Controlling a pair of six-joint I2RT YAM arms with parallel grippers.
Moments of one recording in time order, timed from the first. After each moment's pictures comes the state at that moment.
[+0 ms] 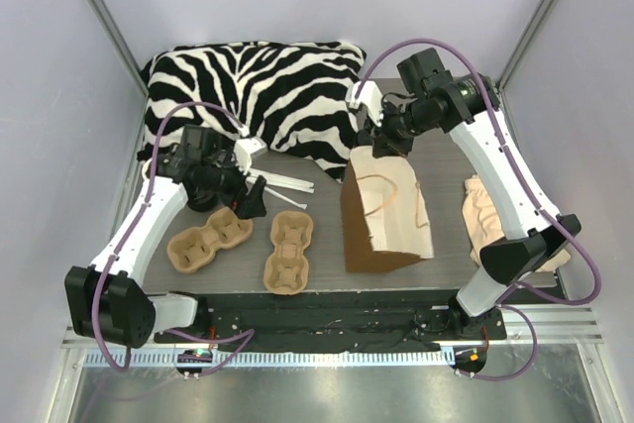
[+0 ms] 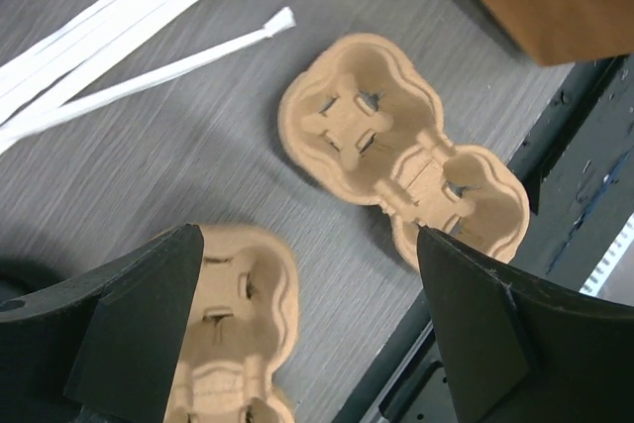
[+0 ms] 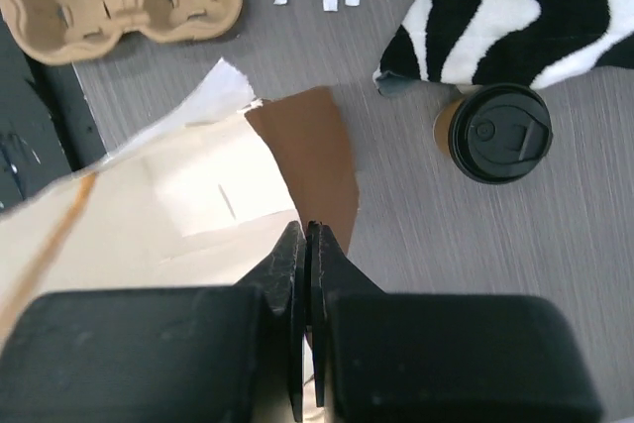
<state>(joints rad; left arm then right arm) -0.18 1.27 1.11 -0.88 0.62 0.46 0.46 1.64 1.98 -1.37 -0.45 -0.76</state>
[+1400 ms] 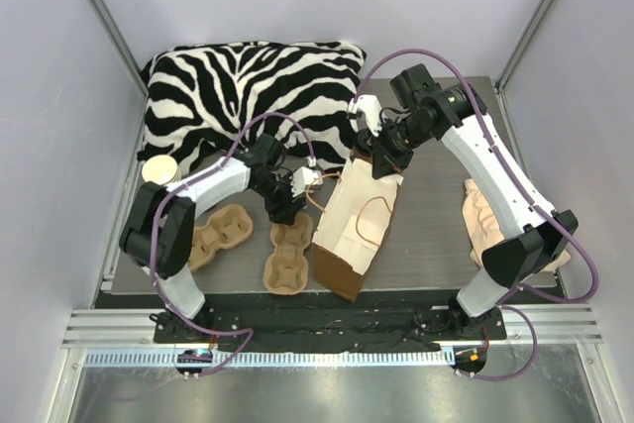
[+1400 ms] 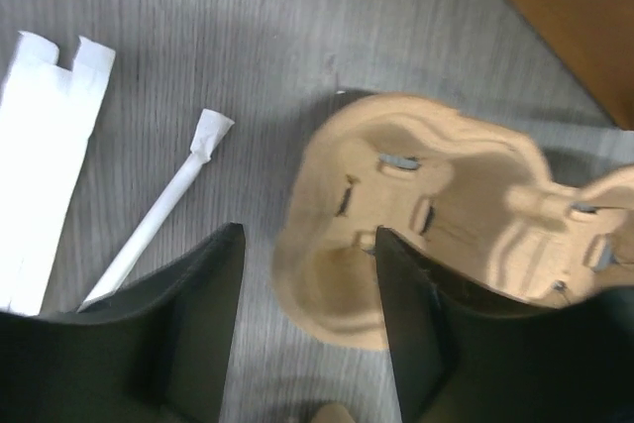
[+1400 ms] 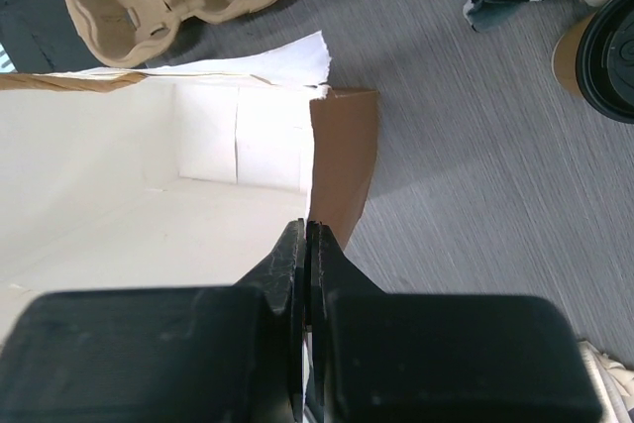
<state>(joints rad) -0.48 1.70 1.13 -0.67 0.54 0.80 0.47 1.62 1.85 -1.36 -0.46 -0.50</state>
